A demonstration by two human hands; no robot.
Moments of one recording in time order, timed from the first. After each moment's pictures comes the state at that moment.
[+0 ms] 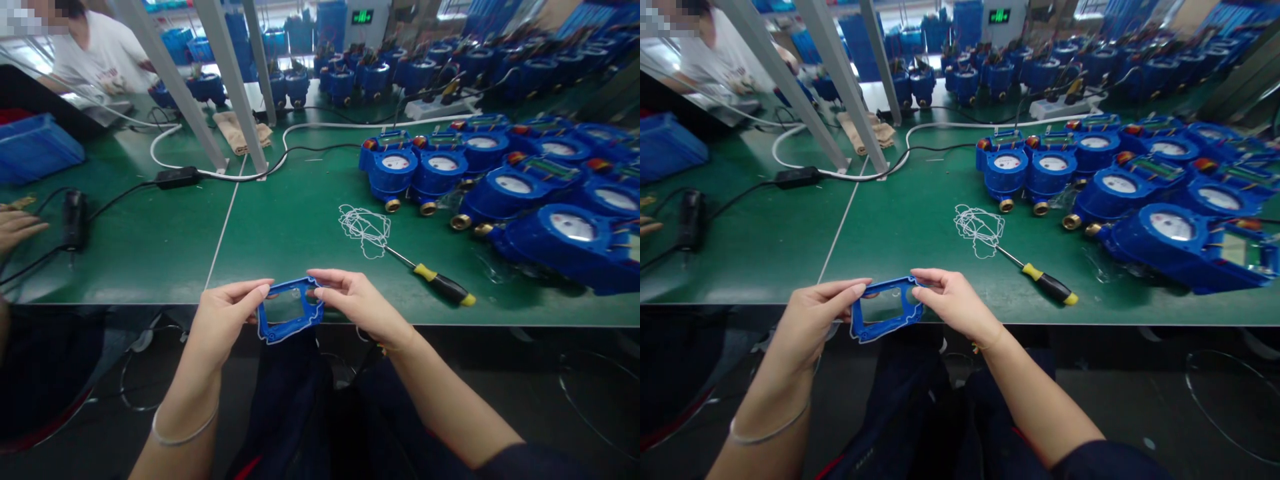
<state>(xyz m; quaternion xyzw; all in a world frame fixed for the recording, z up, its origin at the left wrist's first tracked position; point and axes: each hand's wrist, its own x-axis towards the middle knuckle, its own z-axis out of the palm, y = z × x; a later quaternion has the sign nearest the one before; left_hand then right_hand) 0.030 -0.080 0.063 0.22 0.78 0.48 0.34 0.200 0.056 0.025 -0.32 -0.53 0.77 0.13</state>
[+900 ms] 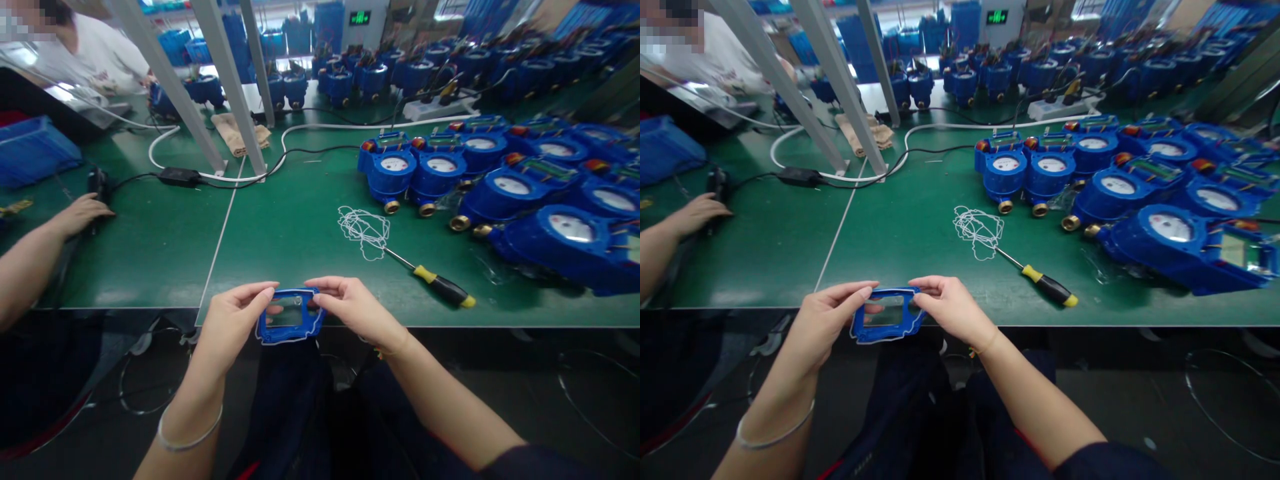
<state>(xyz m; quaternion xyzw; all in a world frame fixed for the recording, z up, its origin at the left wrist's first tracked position) 0.033 -0.075 0.054 0.22 0.76 0.48 0.39 0.196 0.054 0.018 -0.34 -0.53 0.77 0.10</state>
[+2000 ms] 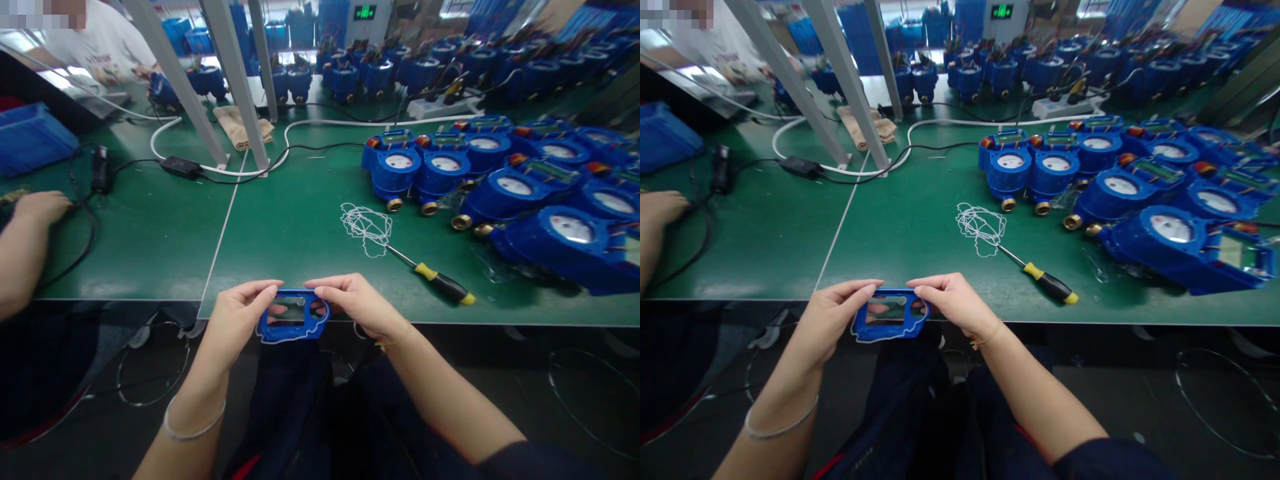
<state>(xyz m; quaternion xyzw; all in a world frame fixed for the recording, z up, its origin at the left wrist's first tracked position) 0.036 -0.079 0.052 0.19 0.74 0.50 0.41 0.197 0.054 0.018 -0.33 -0.48 0.81 0.07</state>
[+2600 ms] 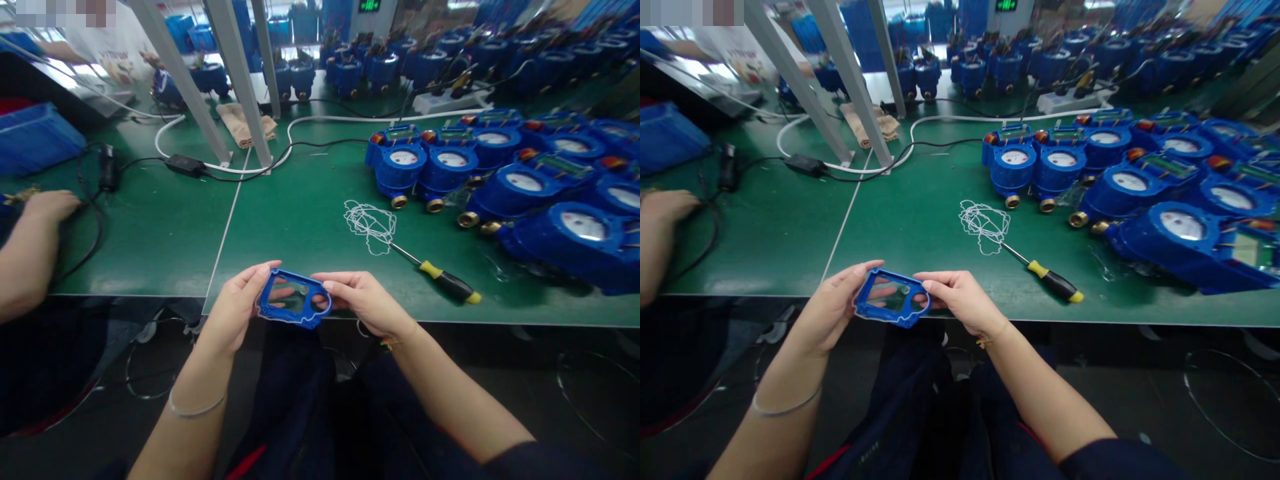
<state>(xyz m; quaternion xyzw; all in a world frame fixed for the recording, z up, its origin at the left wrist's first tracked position) 0.029 -0.071 0.055 0.13 0.67 0.55 0.48 0.203 0.054 0.012 -0.30 -0.42 0.85 0.11</state>
